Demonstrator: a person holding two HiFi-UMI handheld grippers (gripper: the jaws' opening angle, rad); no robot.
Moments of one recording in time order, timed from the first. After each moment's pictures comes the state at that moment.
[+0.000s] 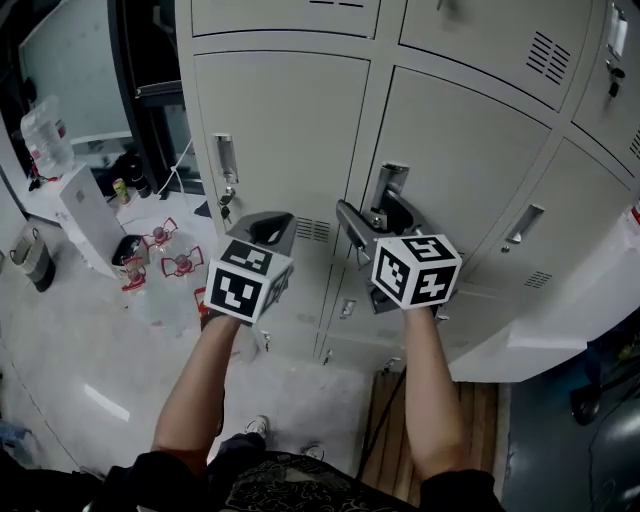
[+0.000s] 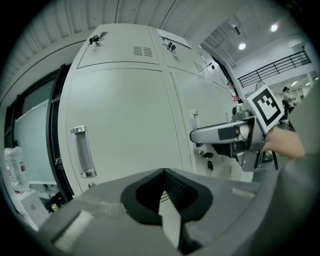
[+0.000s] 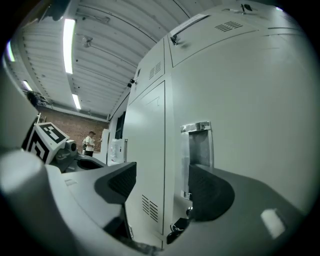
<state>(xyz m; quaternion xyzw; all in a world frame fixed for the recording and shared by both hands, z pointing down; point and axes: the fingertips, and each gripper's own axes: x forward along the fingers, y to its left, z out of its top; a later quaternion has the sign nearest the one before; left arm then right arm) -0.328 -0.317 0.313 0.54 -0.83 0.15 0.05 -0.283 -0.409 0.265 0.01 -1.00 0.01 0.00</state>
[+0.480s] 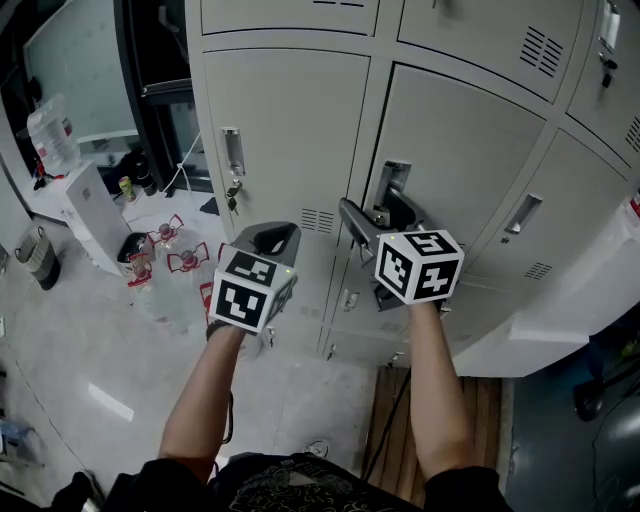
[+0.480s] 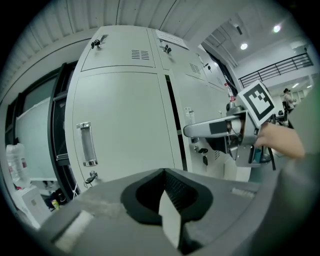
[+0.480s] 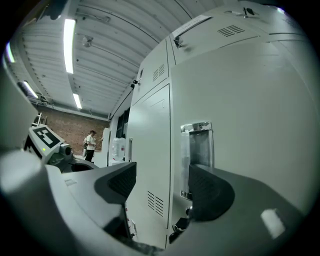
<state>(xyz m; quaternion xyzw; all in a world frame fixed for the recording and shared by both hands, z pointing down) -0.300 -0.297 0.327 0.54 -0.83 0.14 0.06 -0.268 -0.397 0.266 0.00 -1.00 0.01 0.01</state>
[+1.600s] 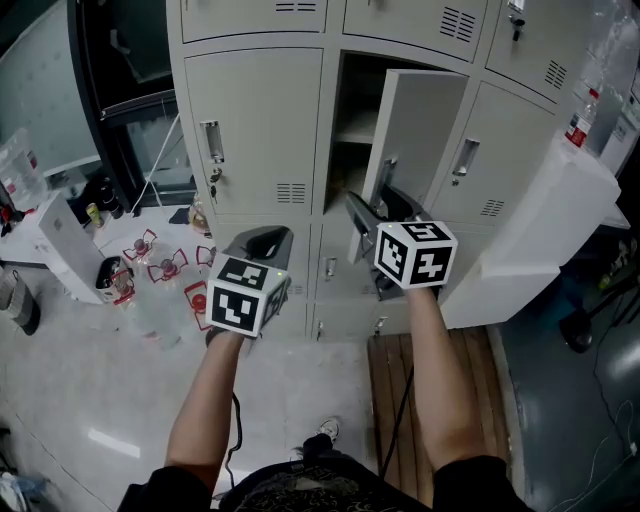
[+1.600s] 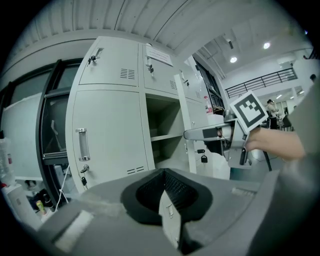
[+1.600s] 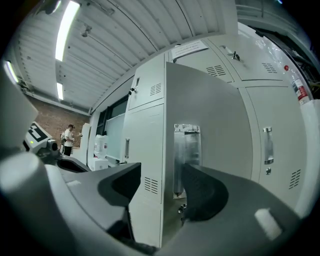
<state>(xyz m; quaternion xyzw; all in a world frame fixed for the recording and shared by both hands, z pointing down) -0.210 -0.248 0.321 0.61 -0.78 0.12 0.05 -0.159 -0.374 0.265 0.13 -0.99 0.00 0.02</state>
